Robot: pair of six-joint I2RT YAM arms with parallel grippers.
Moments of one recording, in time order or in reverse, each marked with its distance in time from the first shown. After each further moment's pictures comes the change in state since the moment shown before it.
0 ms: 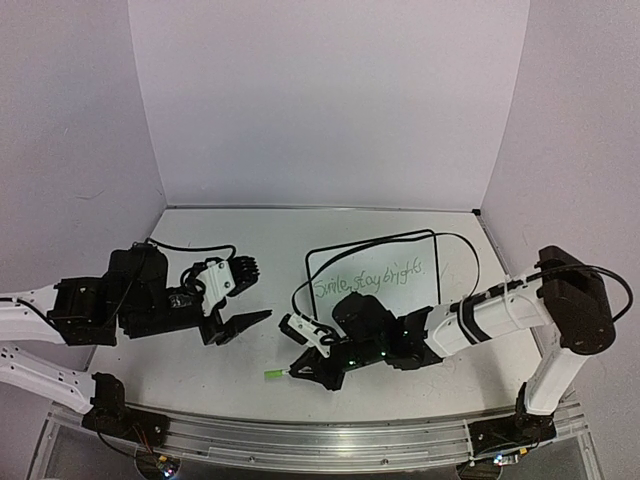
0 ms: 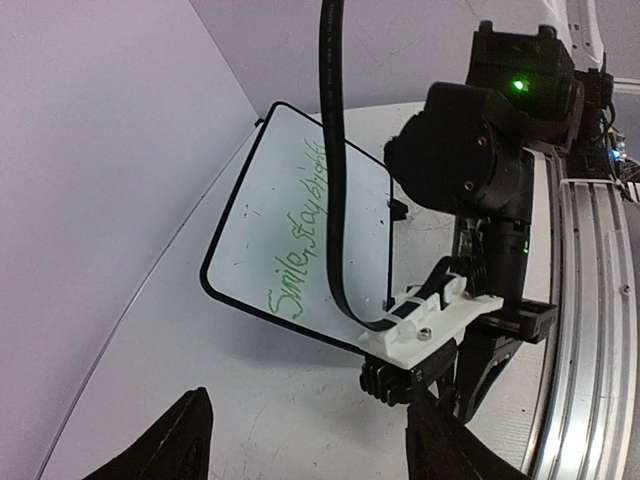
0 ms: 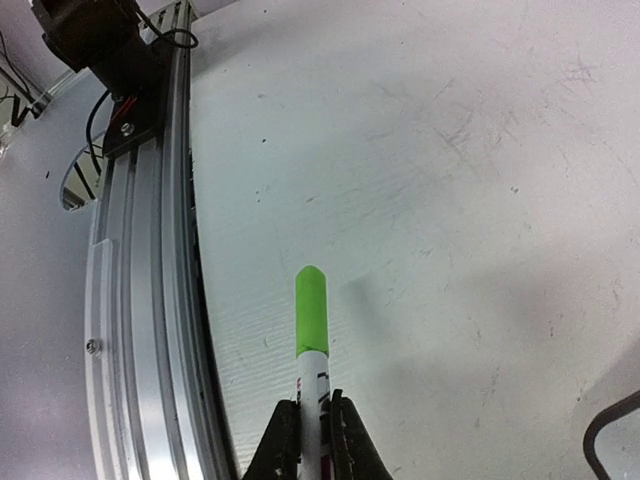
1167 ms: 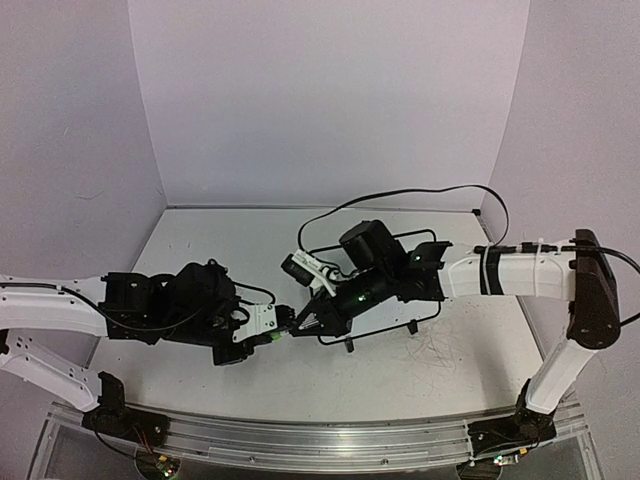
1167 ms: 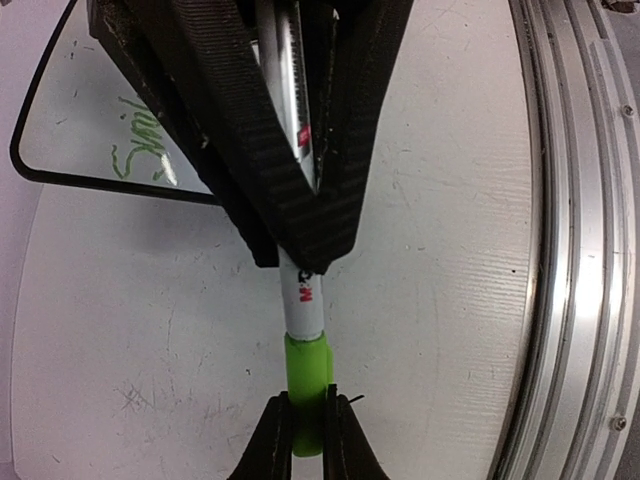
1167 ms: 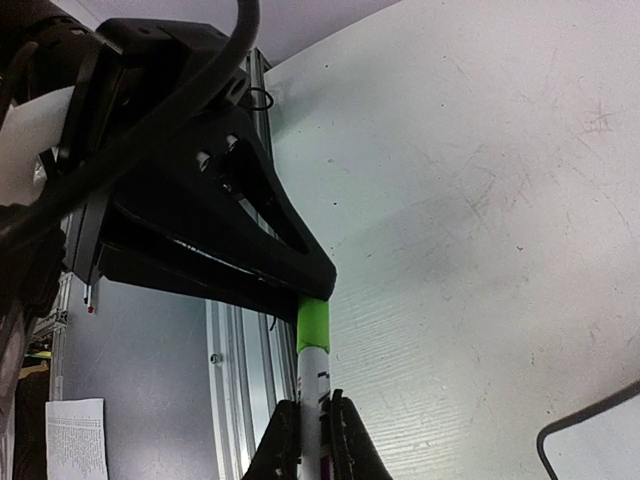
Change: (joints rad) left arm 0.053 0.275 0.064 -0.236 0.125 0.029; right arm -0.172 -0.068 0.321 -0.454 -0.357 0.013
